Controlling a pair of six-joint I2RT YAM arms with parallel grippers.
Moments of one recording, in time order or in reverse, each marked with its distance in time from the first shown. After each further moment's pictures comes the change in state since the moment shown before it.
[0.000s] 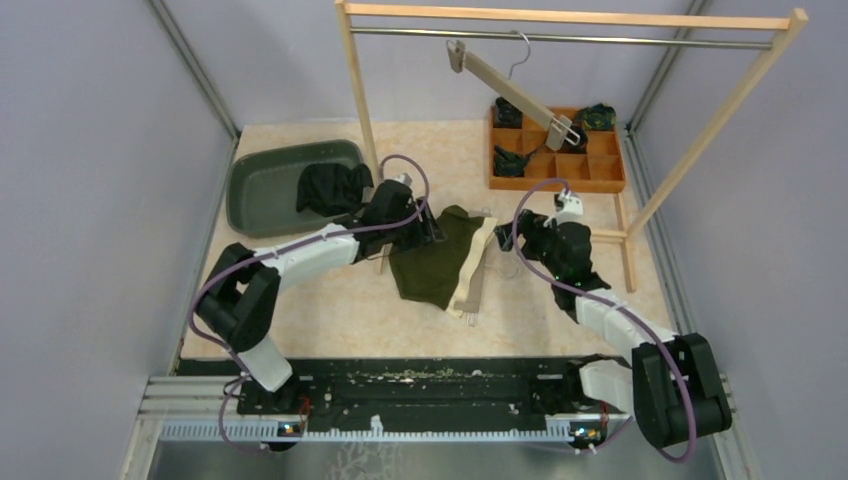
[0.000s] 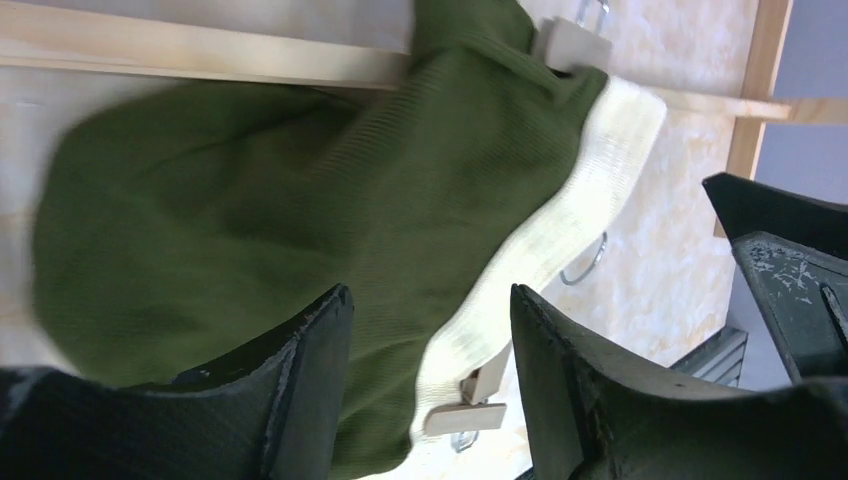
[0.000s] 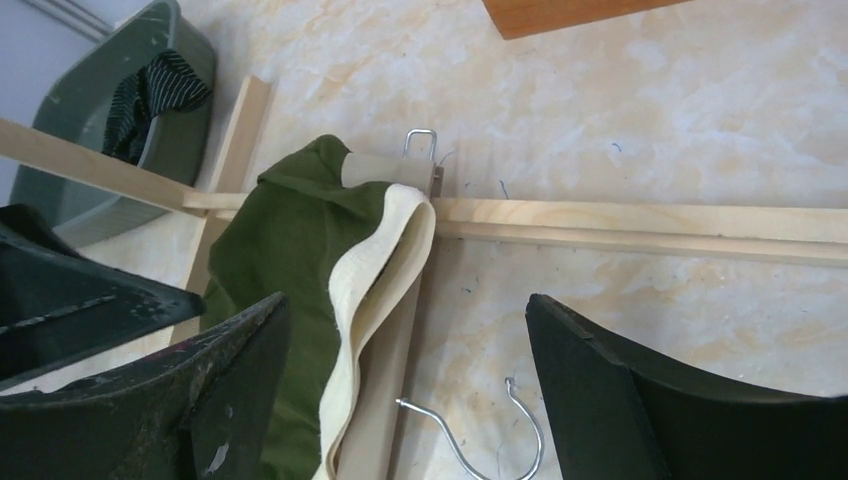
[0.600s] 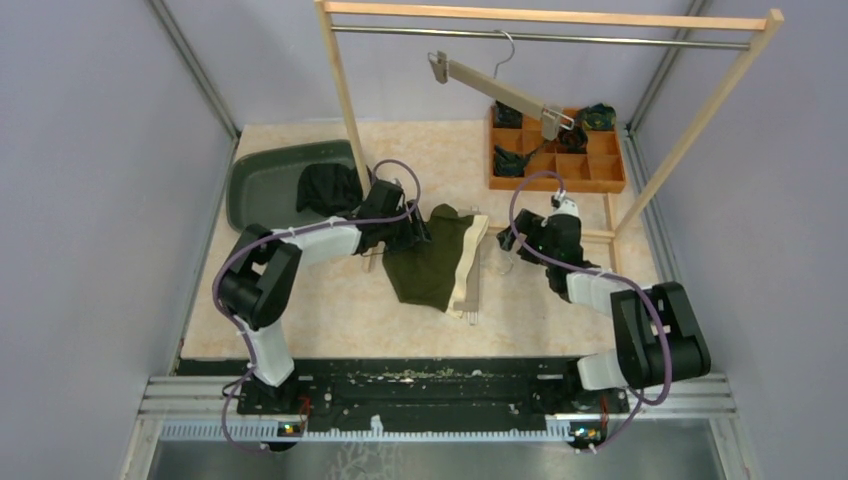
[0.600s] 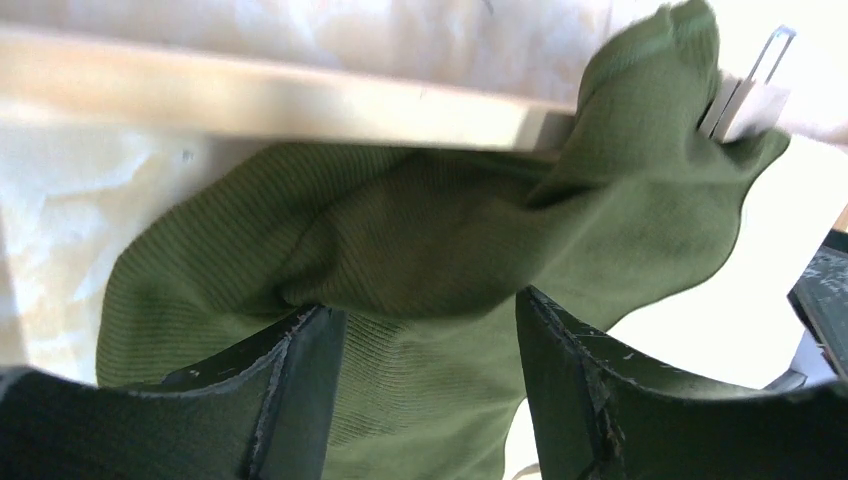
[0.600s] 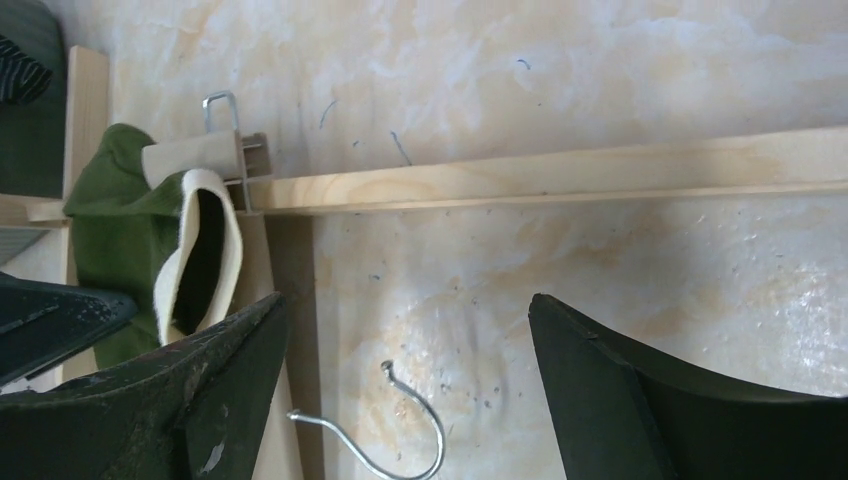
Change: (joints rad) left arm 0.130 0.099 -0.036 0.023 0.041 0.043; right arm -0.040 0.238 0.084 -0.093 0.034 0.052
